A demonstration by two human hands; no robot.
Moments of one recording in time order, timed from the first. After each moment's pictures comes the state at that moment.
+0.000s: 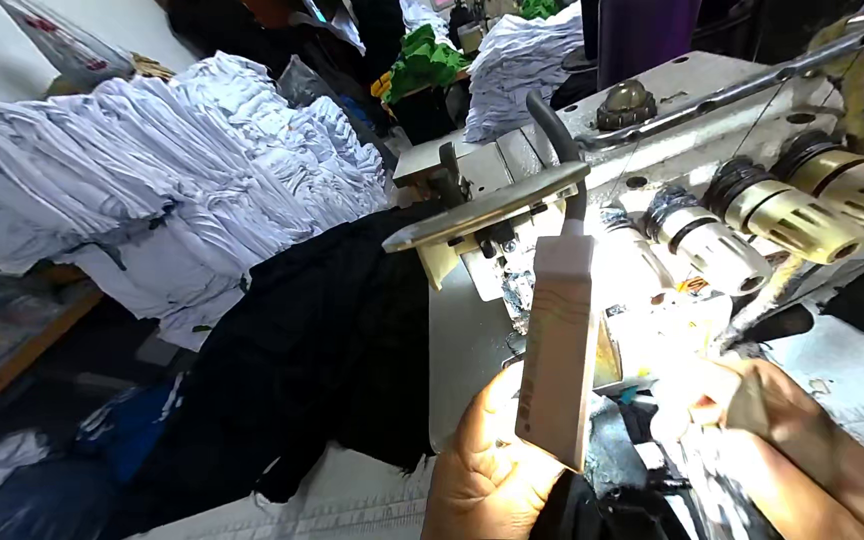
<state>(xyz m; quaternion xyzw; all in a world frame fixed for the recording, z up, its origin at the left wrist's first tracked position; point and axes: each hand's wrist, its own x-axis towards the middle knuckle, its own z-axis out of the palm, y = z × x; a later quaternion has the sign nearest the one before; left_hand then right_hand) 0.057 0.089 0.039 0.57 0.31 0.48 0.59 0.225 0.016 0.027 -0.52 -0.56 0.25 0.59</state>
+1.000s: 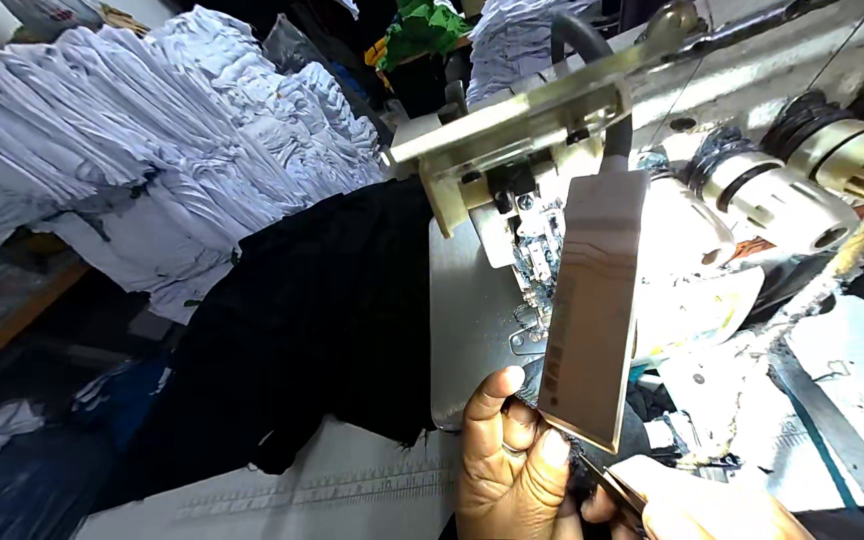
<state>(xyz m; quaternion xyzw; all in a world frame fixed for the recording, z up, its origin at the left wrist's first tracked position) 0.077 0.069 0.016 0.37 0.22 0.62 0.66 0.206 0.009 0.038 -0.48 -0.61 0.45 0.44</state>
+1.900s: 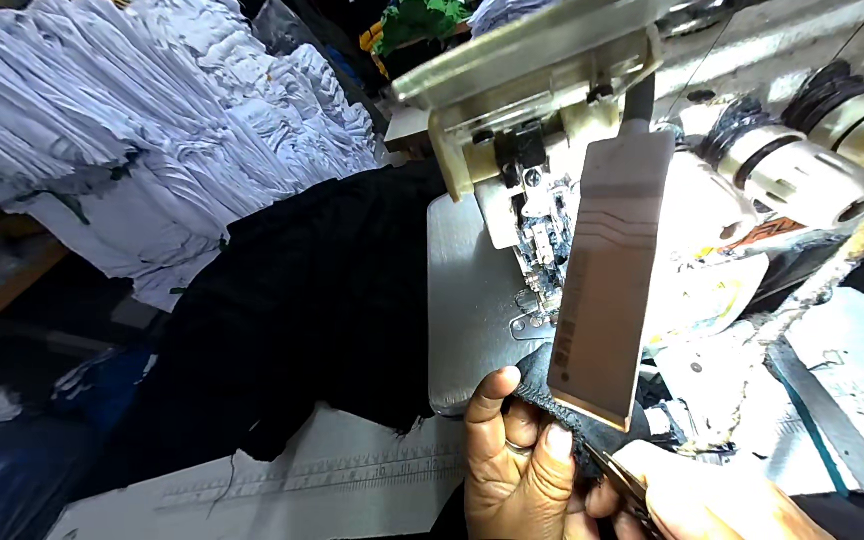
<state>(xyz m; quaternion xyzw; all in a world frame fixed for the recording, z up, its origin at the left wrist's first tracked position) 0.081 0.059 0.011 0.33 0.23 0.64 0.65 0.205 0.009 0.037 -0.49 -0.62 0.44 0.42</state>
